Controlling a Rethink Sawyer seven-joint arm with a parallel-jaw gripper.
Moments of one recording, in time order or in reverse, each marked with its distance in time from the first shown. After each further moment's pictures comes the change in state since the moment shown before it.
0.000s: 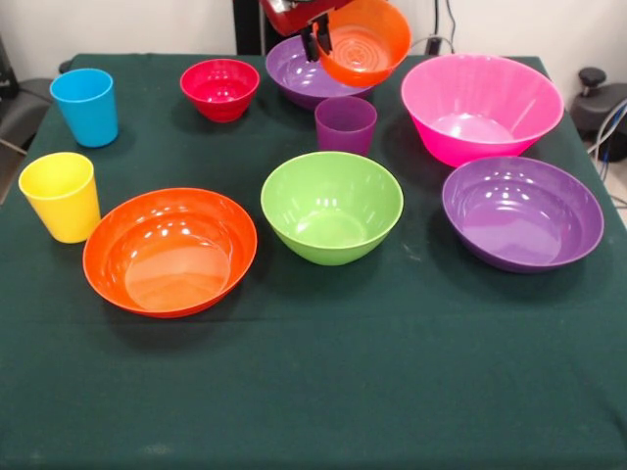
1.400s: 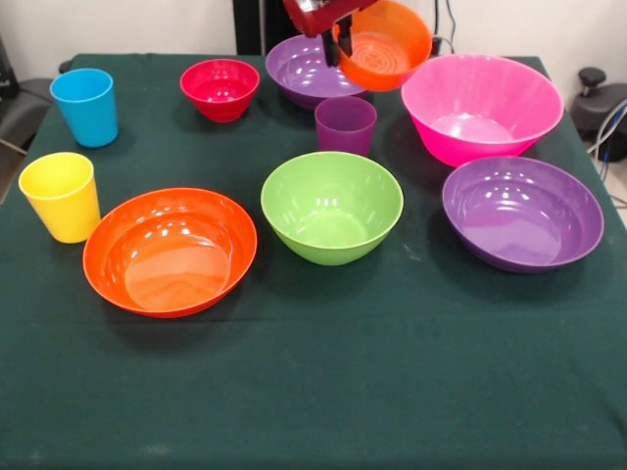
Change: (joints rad) arm 0.046 -0.016 0.025 -0.021 -0.024 -0.011 0.000
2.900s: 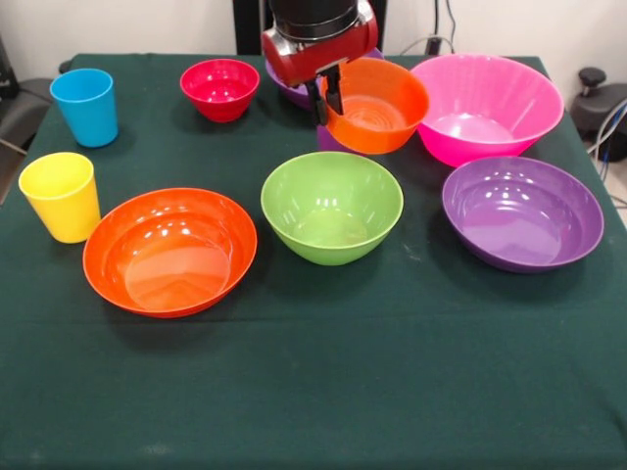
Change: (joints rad) arm 0.011 0.055 0.005 -0.179 -0.040 -0.060 0.000
